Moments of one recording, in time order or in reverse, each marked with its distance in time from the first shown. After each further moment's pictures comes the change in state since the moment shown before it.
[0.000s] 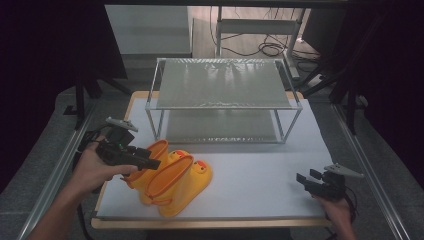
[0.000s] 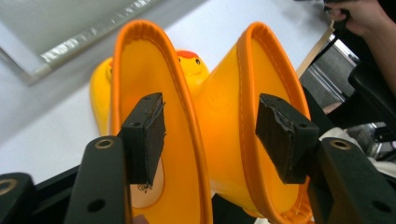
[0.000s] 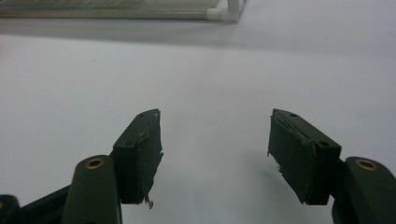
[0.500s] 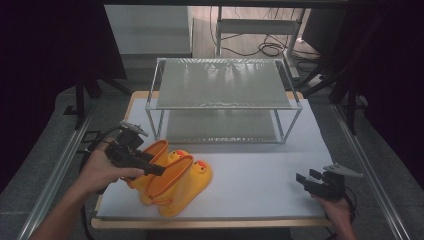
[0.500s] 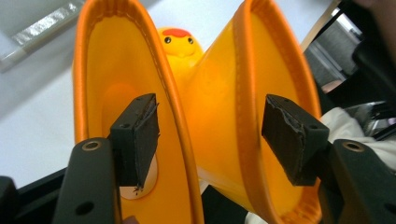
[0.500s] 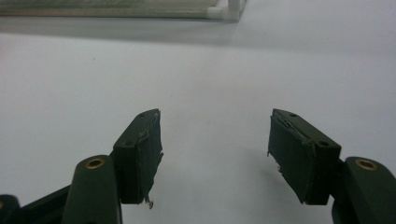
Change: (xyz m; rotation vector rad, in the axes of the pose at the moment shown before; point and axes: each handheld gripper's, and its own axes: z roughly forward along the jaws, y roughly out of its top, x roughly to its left) left arm -0.003 0.006 0.021 0.106 0.010 0.017; right arm 0.000 0.000 0.001 0.005 0.000 -0.001
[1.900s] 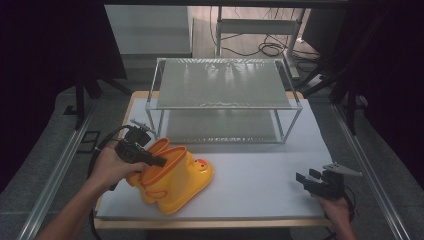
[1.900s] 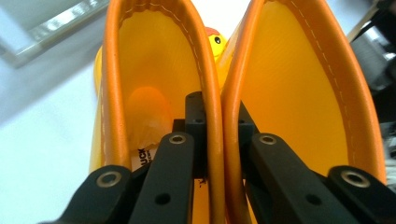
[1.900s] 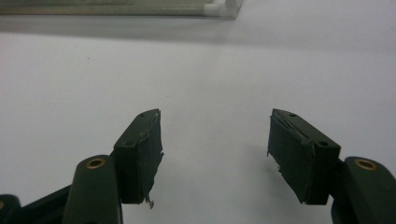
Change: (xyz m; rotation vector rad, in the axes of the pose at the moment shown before) left arm 0.011 0.009 0.018 -0.019 0.030 -0.070; right arm -0.002 0.001 0.003 0.012 -0.009 0.010
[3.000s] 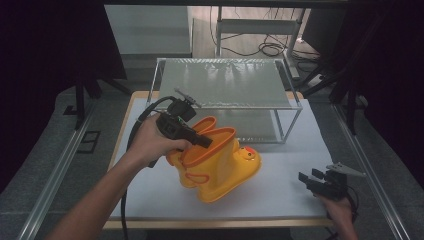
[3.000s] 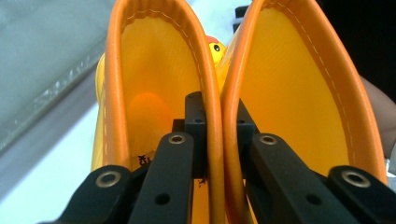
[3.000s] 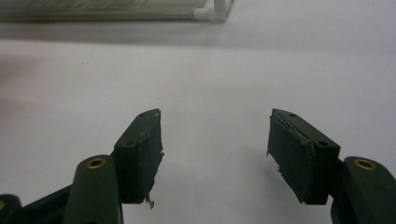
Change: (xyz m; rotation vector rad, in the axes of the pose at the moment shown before) left arm -0.089 0.102 -0.012 -0.051 -0.130 0.191; right arm -0.006 0.000 -0.004 -0.009 -0.007 0.014
